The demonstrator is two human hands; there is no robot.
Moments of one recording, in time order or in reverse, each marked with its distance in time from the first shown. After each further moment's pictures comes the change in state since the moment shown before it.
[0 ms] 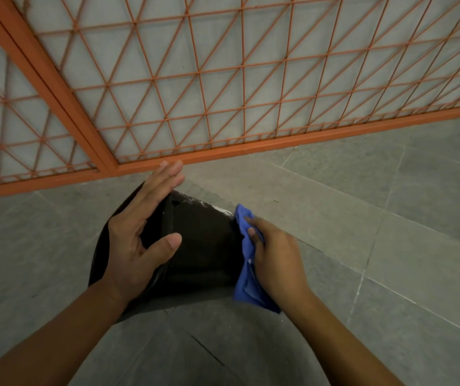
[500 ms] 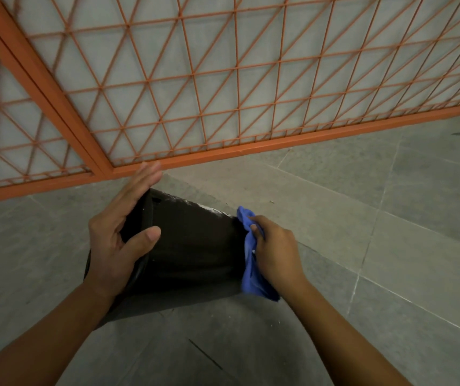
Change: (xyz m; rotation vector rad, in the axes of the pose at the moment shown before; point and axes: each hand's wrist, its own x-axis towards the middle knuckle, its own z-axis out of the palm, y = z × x) left_hand 0.001 -0.010 -0.011 -0.032 0.030 -0.044; right_hand 0.014 0.018 0.006 -0.027 -0.013 0.074
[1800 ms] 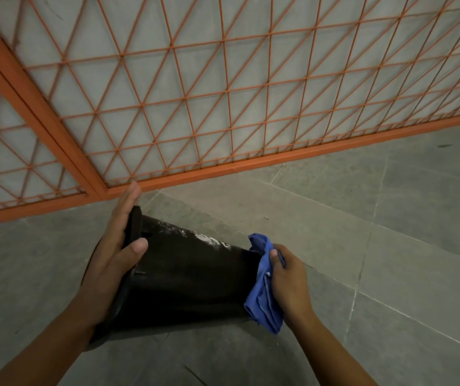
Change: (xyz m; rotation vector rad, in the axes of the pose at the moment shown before) left_hand 0.001 0.000 -0.005 -0.198 -0.076 -0.264; right_hand -0.008 0.034 0.000 0.424 0.091 0.343
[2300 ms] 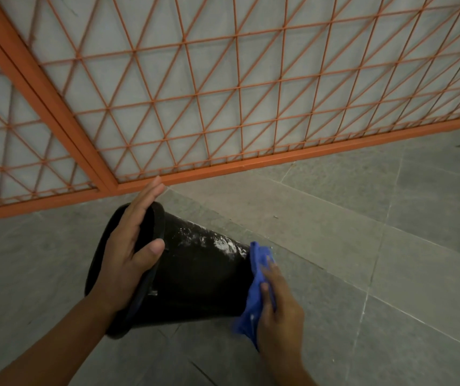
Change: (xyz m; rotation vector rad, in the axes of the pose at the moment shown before) left_hand 0.007 -0.005 0.003 0.187 0.015 0.107; right_hand -0.063 0.008 0.028 -0.002 0.111 -0.252
